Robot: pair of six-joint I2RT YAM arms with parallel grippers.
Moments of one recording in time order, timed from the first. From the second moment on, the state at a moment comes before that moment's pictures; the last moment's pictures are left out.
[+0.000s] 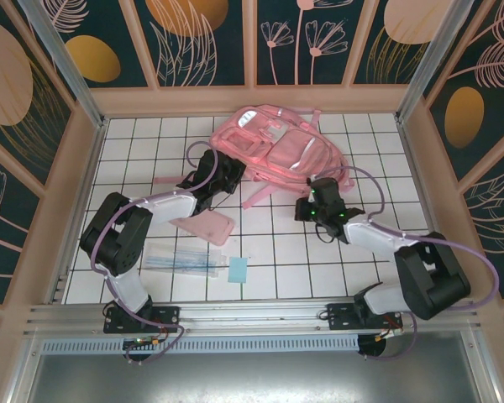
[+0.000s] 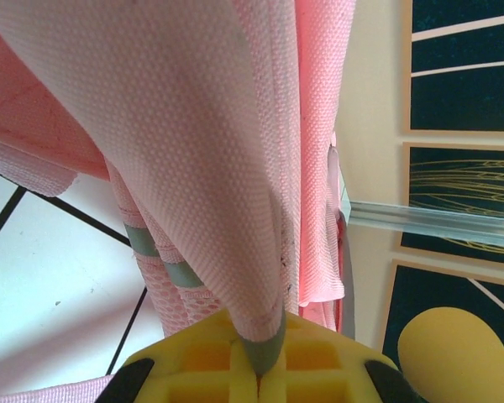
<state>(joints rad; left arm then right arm) -0.56 1.78 1.00 0.32 0.05 -1.46 0.47 1.34 0.60 -0.04 -0.04 0.47</state>
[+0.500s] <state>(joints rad) -0.44 1.95 1.19 0.27 0.13 -1.25 0.55 1.37 0.64 -0.10 -0.26 0.48</state>
